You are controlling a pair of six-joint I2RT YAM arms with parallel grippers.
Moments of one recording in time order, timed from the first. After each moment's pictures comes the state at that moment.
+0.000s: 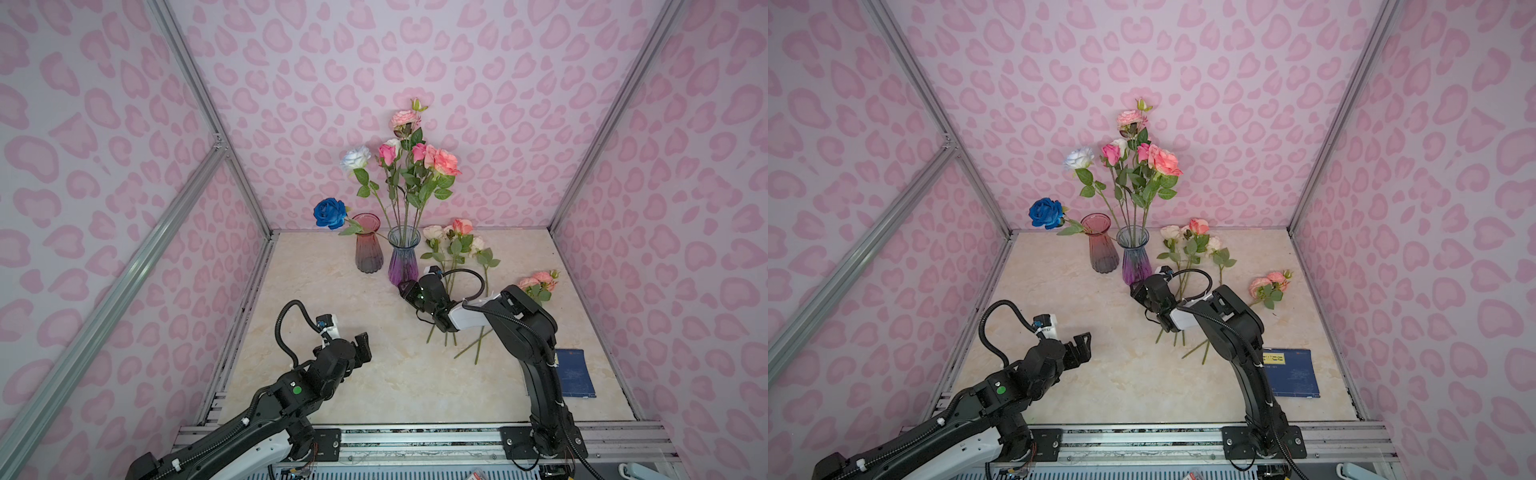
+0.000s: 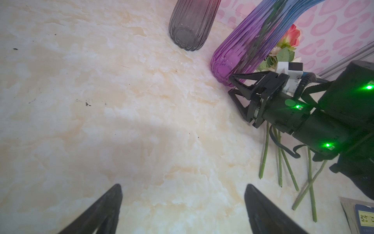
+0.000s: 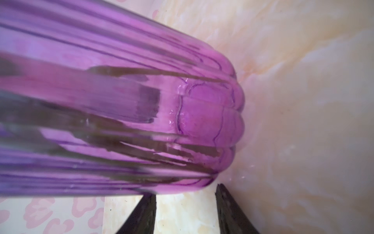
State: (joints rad) left arm -0.83 0.68 0.40 -0.38 -0.50 -0.85; right arm 0.65 2.18 1.15 0.56 0.02 1.13
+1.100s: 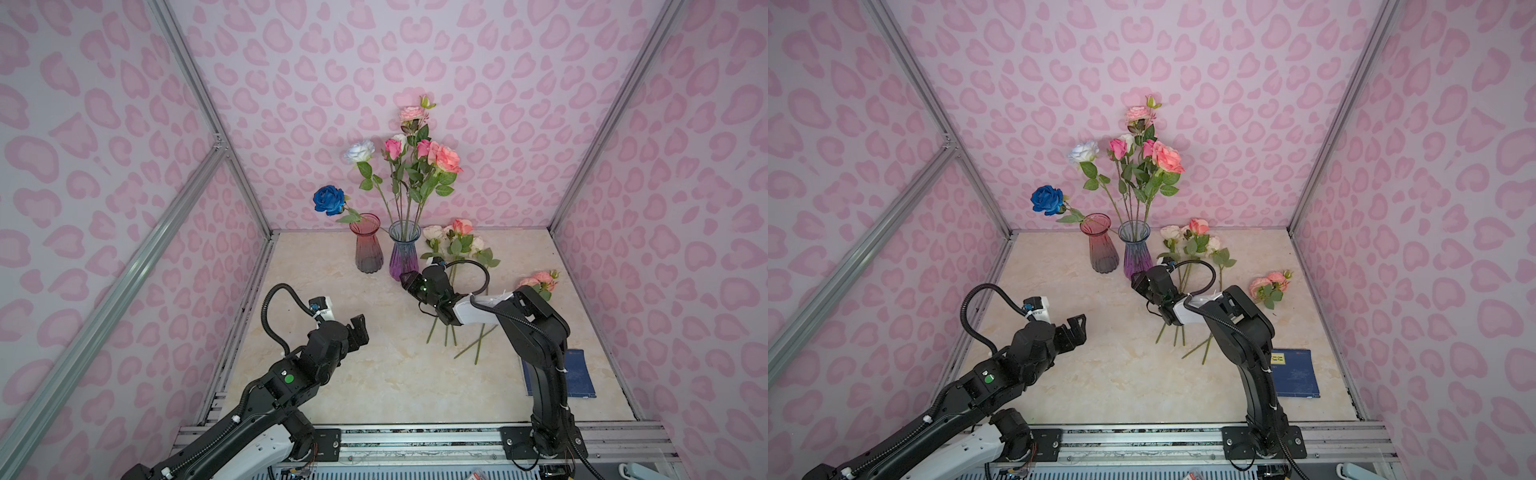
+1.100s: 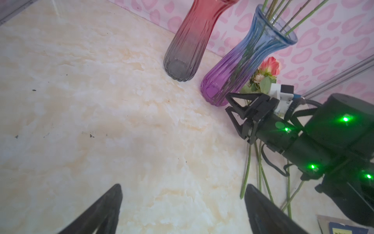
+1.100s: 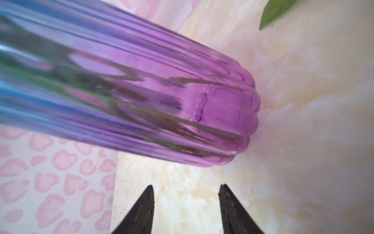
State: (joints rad) left arm -0.69 0.72 0.62 -0.46 -0.44 -0.78; right arm 0.64 2.04 1.12 0.48 0.01 1.09
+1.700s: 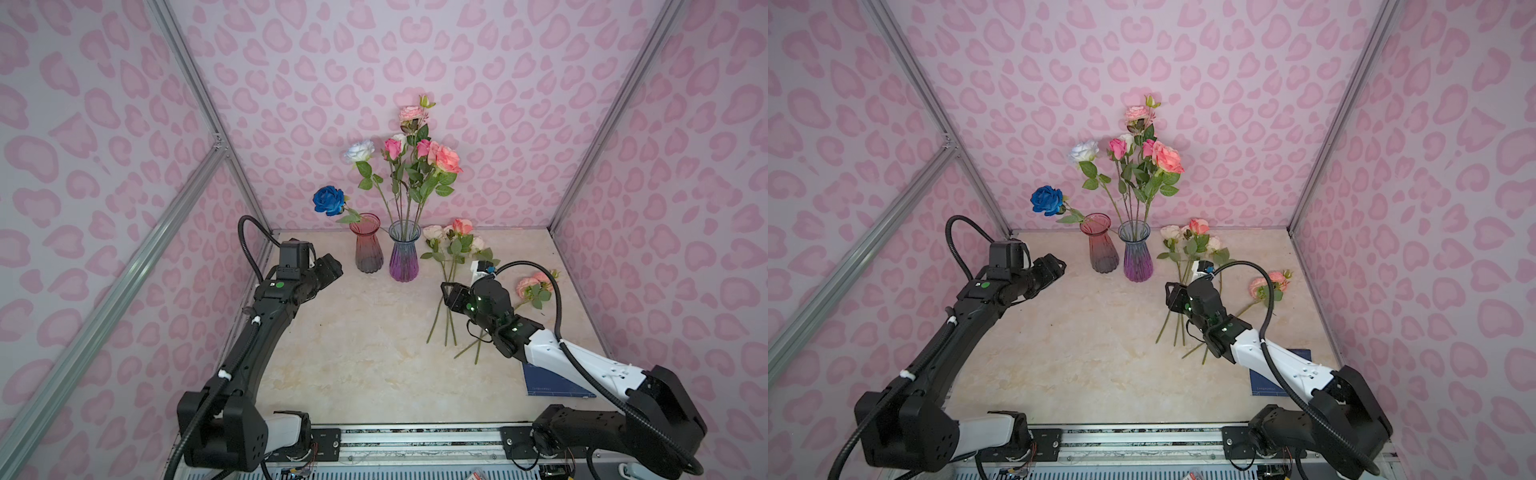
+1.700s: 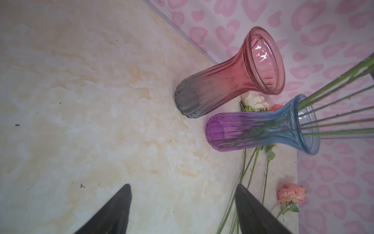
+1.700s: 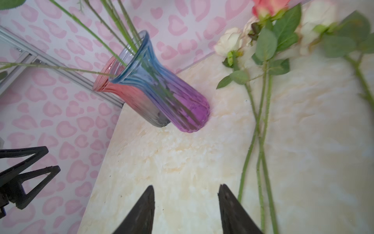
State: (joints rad) left arm -0.08 1.41 1.22 -0.56 0.20 -0.68; right arm 0.59 1.23 0.71 0.08 0.16 0.77
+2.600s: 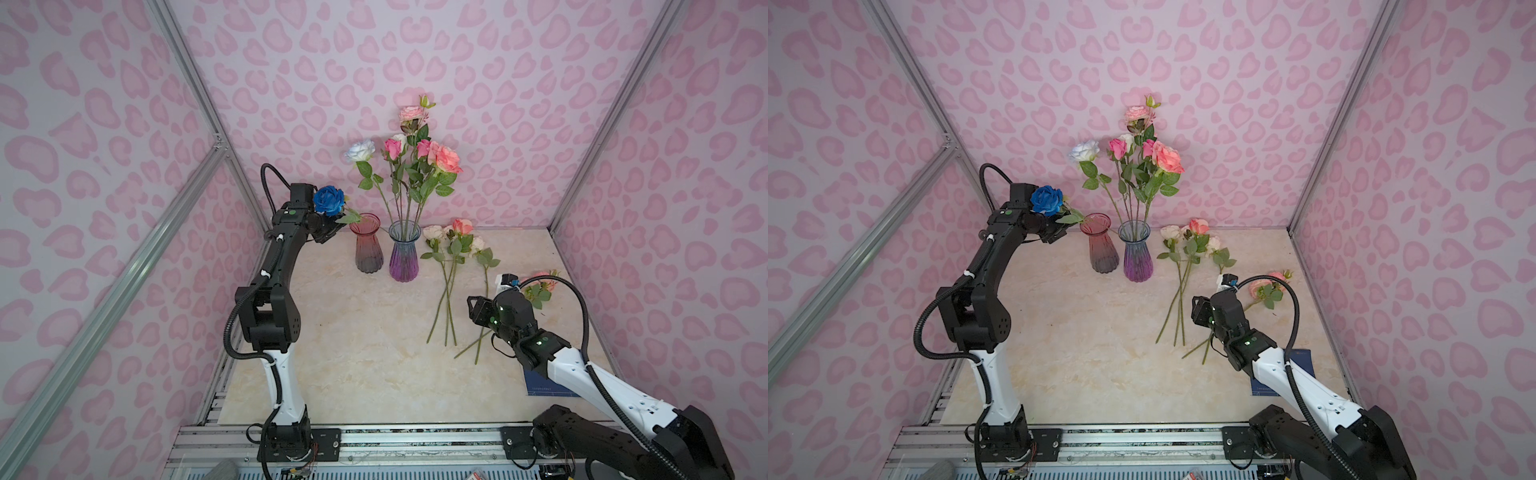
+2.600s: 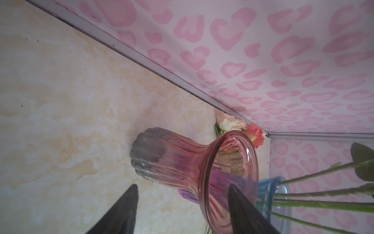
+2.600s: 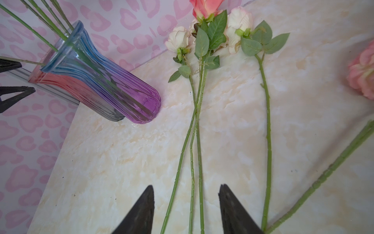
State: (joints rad) left arm -0.04 2.12 2.11 -0.79 0.41 -0.61; right arm 0.50 1.07 0.59 -0.06 0.17 0.69
